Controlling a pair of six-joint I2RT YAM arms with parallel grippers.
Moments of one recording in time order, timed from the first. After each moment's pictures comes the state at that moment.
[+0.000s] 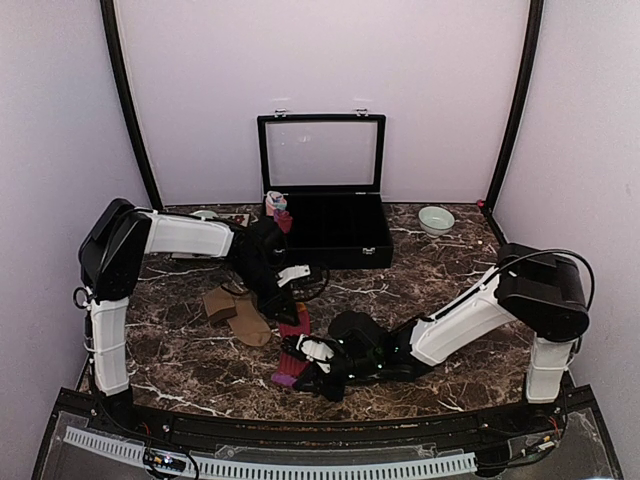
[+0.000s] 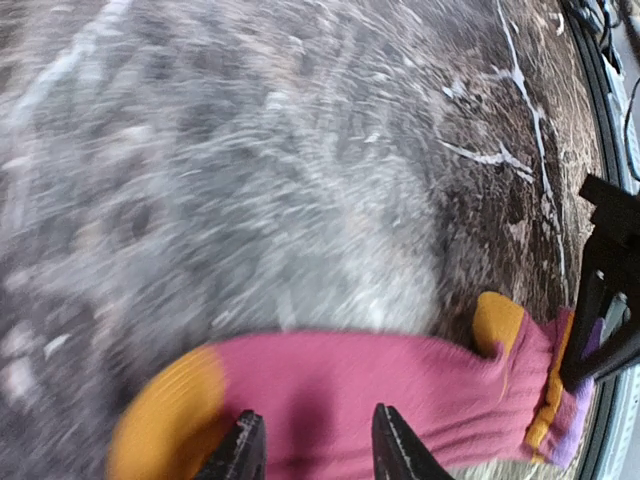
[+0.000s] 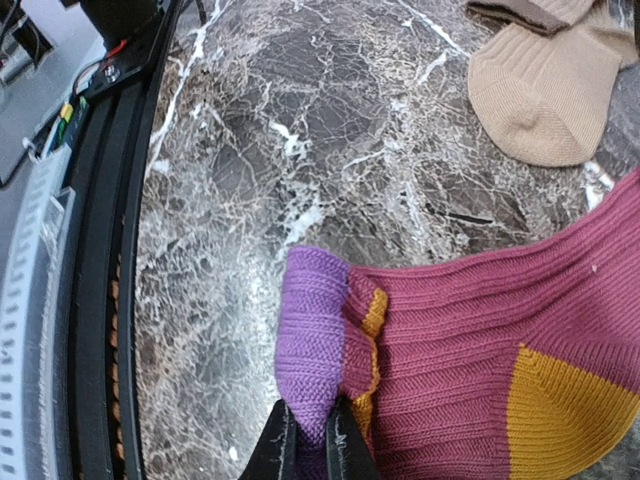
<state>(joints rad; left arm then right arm) -0.64 2.07 1.42 -0.70 0.60 0.60 1.23 1.92 0.84 0.37 -0.28 0.06</state>
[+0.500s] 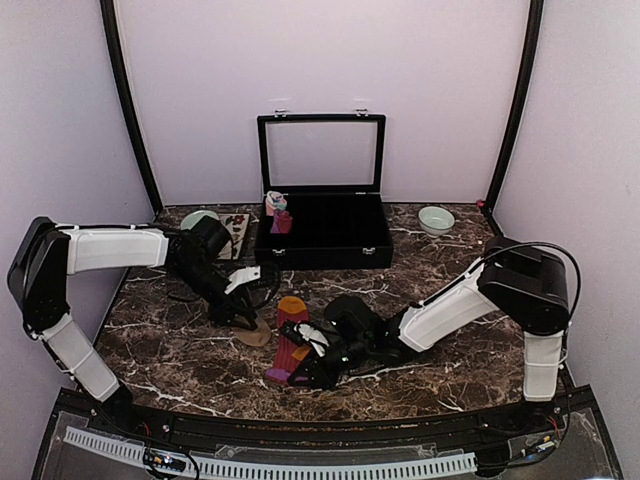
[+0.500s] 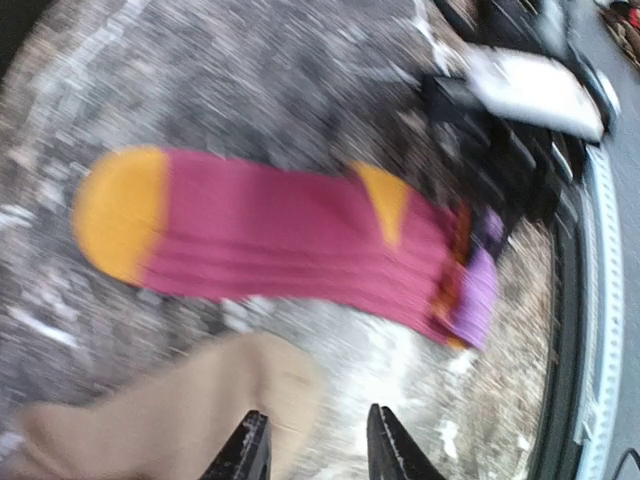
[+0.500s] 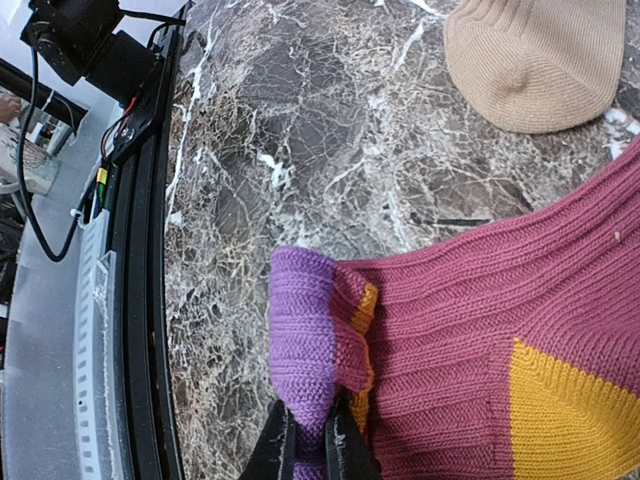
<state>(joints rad) -0.51 1.63 1.06 -0.70 0.62 0.73 1.14 2.01 0.94 0.33 -0.50 0.30</state>
